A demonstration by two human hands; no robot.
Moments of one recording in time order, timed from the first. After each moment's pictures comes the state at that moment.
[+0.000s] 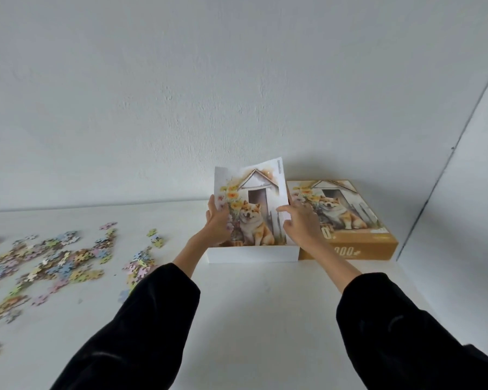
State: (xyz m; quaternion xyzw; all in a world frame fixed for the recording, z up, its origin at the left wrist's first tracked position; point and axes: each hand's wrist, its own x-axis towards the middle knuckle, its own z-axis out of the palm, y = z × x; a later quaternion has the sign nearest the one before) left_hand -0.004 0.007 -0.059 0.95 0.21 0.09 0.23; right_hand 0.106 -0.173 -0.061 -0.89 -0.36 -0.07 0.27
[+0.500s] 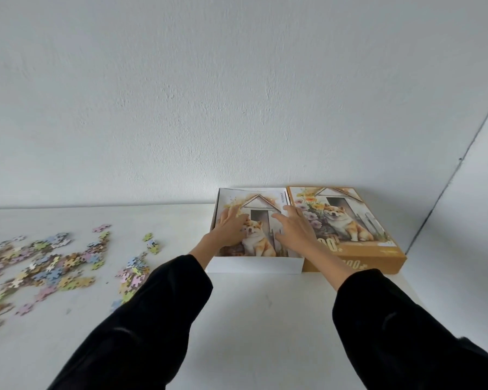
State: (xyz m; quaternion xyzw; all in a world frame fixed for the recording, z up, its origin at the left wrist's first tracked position) left_hand 0.035 0.019 -0.073 0.97 0.16 0.01 0.17; right_hand 0.118 -0.148 -0.061 -0.91 -0.40 -0.02 0.11
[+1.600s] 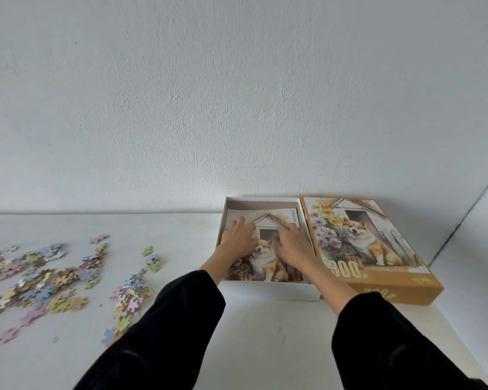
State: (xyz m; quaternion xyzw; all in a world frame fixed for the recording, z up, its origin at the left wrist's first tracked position) left_hand 0.069 0.034 -0.089 0.97 0.20 0.03 0.12; right_hand 0.142 -0.096 -0.094 -0.92 -0.37 0.05 0.16
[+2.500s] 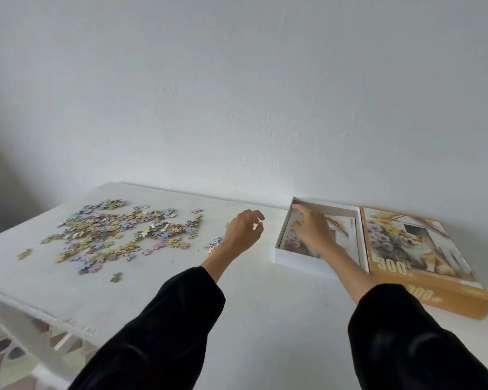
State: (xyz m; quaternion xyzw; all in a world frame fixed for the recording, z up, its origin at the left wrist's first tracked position) left_hand -0.112 0.021 -0.029 0.90 0.30 0.27 0.19; right_hand 0.021 -0.093 -0.009 -0.81 -0.47 0.00 0.34
